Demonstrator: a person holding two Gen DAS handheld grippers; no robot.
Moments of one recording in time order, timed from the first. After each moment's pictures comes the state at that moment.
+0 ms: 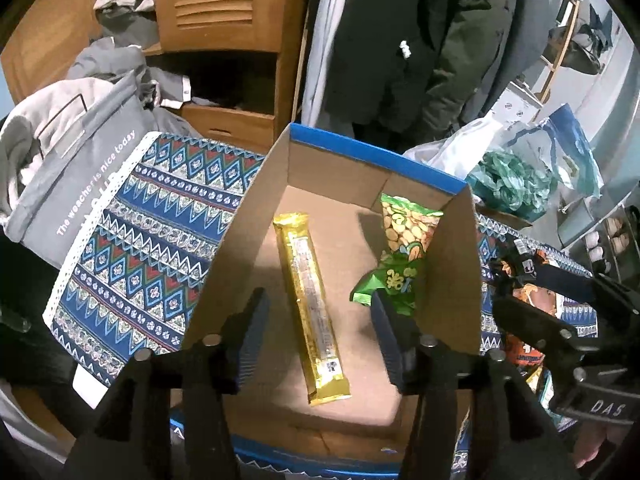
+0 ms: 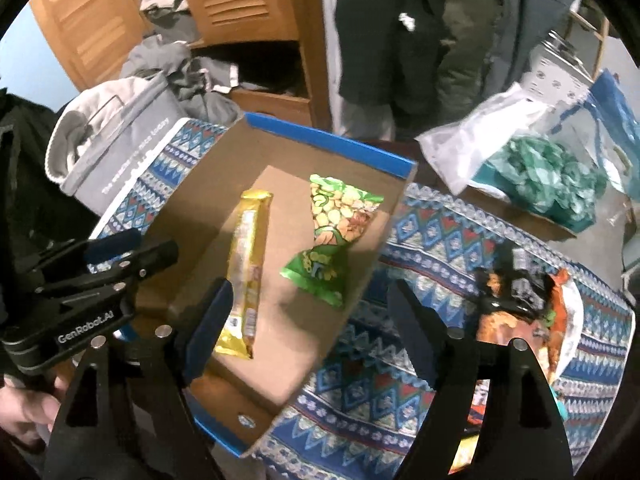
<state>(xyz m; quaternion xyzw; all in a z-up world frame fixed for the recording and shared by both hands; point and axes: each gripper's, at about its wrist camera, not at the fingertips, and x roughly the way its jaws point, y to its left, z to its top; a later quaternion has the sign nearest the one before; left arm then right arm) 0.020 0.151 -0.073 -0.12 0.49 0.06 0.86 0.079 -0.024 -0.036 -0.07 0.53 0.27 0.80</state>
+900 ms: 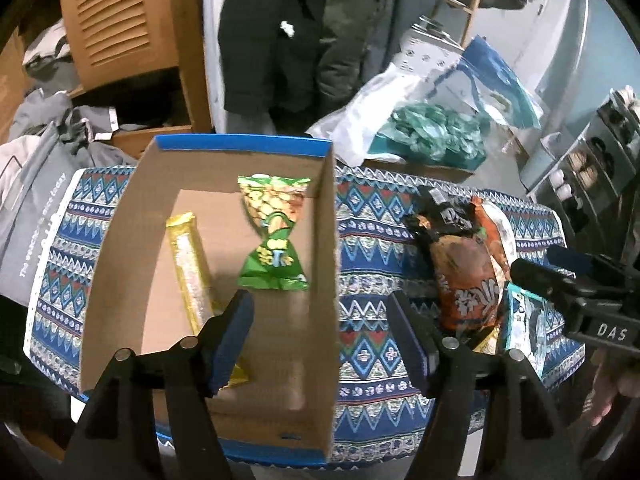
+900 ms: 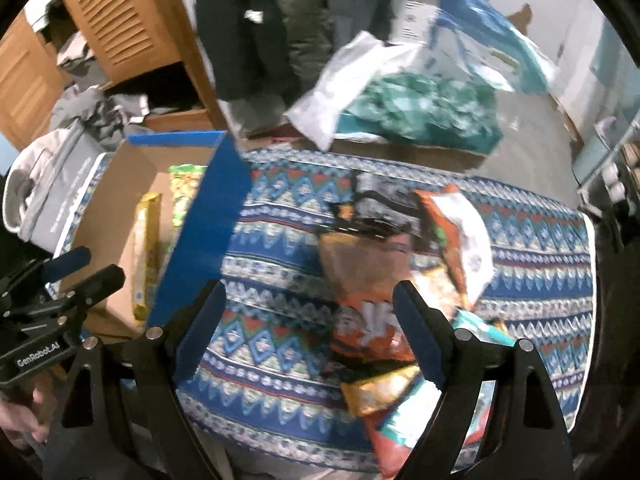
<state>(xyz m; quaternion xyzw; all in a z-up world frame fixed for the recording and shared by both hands) 0.023 0.026 -0.062 -0.05 0.51 -0.03 0.86 0.070 -0.183 -0.032 -0.01 0.55 0.13 0.82</state>
